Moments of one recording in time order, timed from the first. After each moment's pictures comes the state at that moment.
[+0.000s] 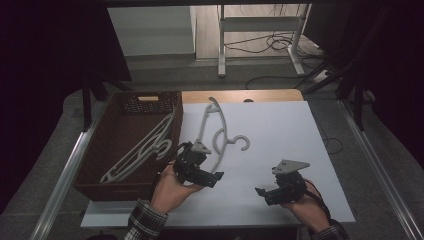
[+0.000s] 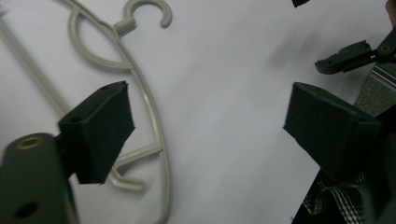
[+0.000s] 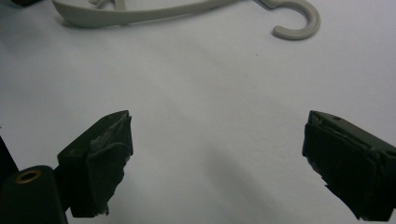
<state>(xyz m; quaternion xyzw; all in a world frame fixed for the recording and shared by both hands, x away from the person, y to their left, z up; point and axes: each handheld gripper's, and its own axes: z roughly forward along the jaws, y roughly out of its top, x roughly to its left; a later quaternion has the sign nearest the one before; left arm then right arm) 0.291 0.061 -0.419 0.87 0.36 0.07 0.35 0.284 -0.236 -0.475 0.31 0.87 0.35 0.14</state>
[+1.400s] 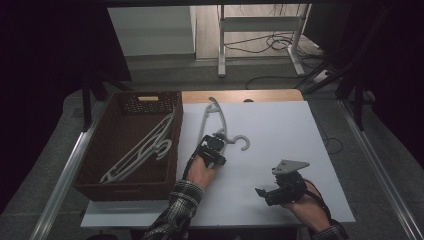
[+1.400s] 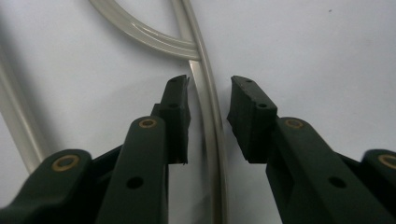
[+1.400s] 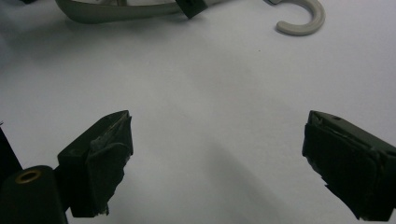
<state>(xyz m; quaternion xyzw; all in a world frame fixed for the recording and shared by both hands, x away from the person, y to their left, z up) 0.388 0.009 -0.506 0.85 0.49 0.06 0.19 0.285 -0.236 -0.476 0.31 0.88 0.34 0.13</state>
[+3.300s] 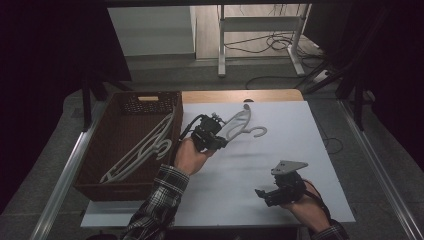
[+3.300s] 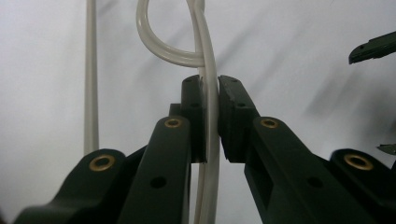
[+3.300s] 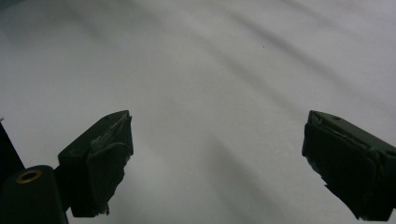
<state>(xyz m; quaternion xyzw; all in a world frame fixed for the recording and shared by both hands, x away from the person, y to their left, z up) 0.377 0.037 -0.407 0.87 0.38 0.05 0.31 0.284 -0.234 -0.477 0.31 0.88 0.34 0.13</state>
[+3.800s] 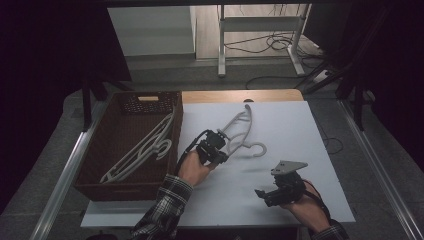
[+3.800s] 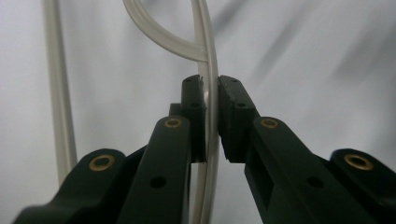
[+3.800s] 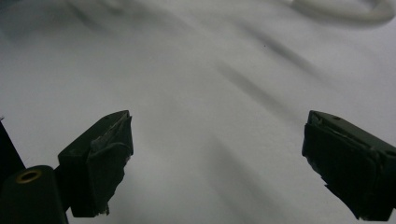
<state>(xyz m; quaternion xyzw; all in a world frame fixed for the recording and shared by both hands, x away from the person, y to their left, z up) 0.369 0.019 -0.473 0.89 0.37 0.02 0.25 0.284 -0.234 -0.478 0.31 0.88 0.33 0.13</state>
